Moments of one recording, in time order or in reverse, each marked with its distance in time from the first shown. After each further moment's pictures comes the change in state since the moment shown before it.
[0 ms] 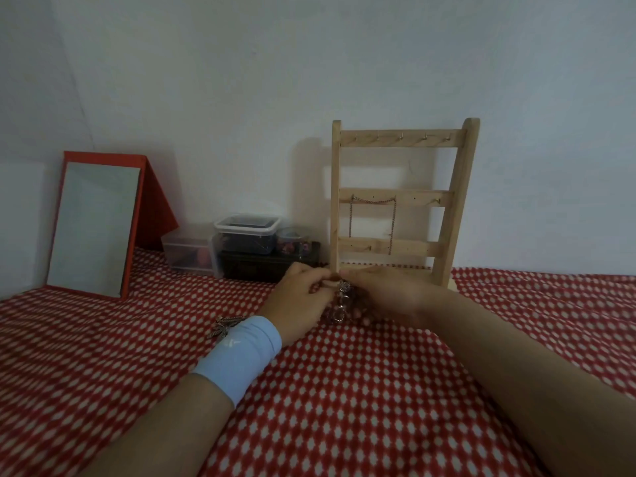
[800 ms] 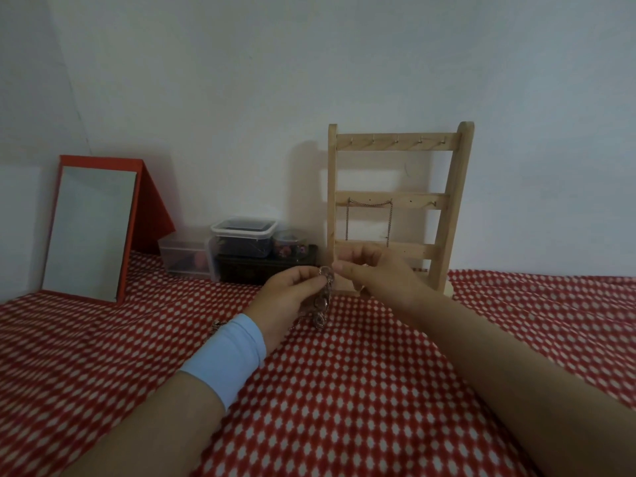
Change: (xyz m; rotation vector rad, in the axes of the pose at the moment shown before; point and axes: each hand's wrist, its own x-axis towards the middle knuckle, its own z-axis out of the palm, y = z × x) left_hand 0.002 -0.002 -0.003 -0.868 -0.061 -0.245; right_hand -0.001 -0.005 0.002 0.098 0.291 -0.346
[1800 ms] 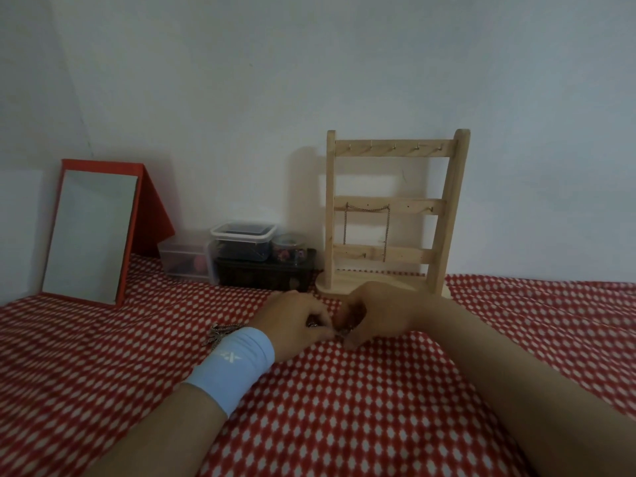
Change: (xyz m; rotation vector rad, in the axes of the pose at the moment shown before) left_hand -0.008 -0.004 -0.004 1.280 -0.141 0.368; right_hand 0.003 0.001 -0.010 -0.828 -0.572 0.102
